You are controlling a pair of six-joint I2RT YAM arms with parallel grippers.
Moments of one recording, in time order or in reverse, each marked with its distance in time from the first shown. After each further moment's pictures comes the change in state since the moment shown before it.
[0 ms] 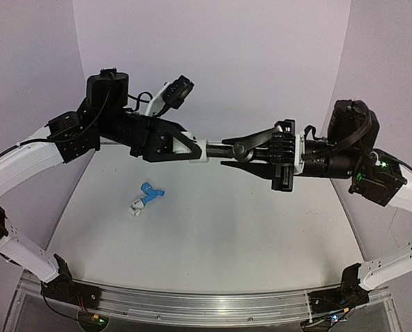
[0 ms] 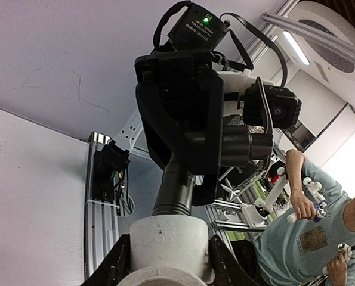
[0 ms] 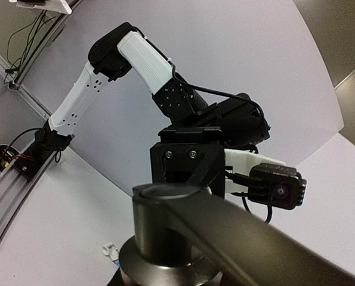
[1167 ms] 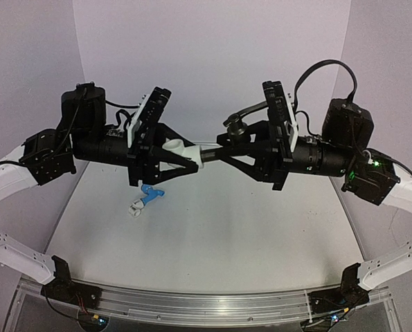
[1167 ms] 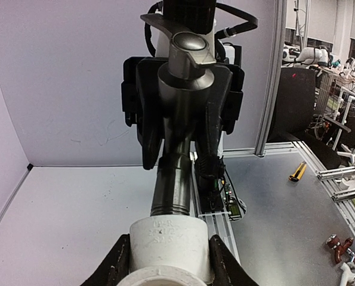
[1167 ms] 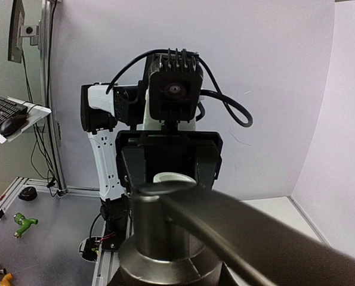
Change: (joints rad) left arm -0.146 -0.184 -0.149 -0.006 -0.458 0.563; right arm -0.006 0.032 -0.001 0.071 -0.005 0.761
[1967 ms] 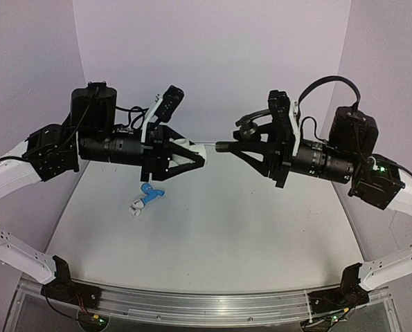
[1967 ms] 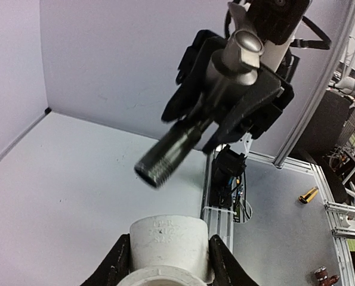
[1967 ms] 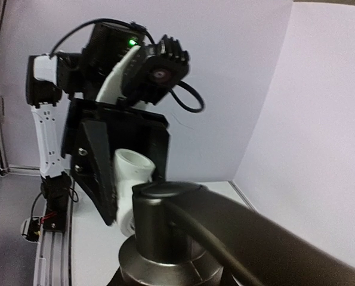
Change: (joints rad) left arm -0.009 0.044 0.060 -0.113 -0.195 -0.191; right arm -0.037 -0.072 -0.071 -0.034 0.204 -0.157
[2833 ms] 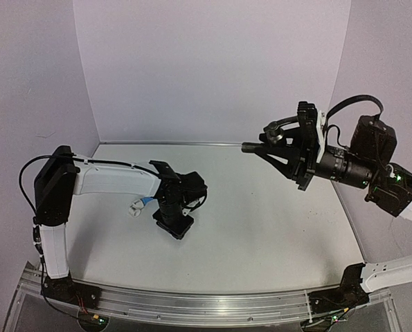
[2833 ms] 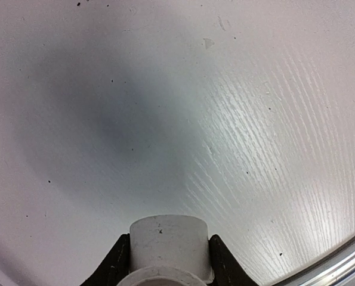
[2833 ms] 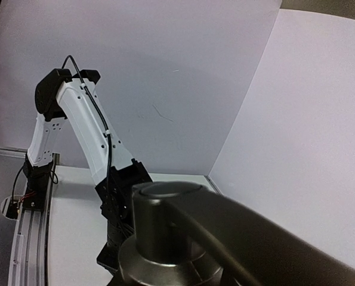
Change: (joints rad) left arm 0.067 0.711 0.047 -0.596 -0.448 -0.286; right arm -0.100 -0.155 -0.111 -0.040 -0.058 -0.096
